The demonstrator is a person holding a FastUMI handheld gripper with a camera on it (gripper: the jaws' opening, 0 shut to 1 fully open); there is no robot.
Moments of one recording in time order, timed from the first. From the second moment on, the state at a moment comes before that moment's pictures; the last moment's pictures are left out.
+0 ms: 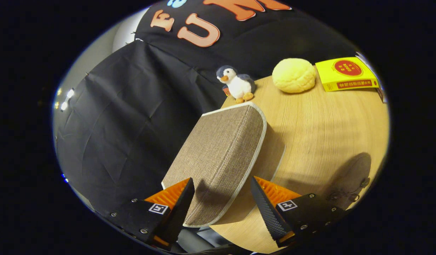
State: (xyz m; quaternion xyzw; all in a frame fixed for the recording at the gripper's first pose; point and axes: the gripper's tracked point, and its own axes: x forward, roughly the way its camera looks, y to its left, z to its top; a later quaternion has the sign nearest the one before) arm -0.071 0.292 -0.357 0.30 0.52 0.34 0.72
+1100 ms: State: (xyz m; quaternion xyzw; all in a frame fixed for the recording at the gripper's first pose) arm -0.038 0.294 -0.272 0.52 0.47 0.32 0.64
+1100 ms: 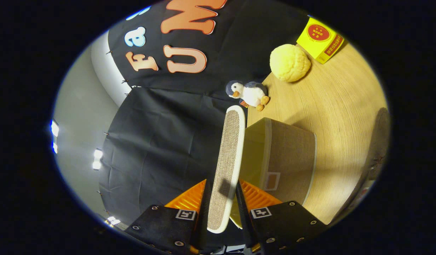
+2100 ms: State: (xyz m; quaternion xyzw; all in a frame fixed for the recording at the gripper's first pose) arm 0.018 0.473 -0.160 0.51 0.40 0.32 0.69
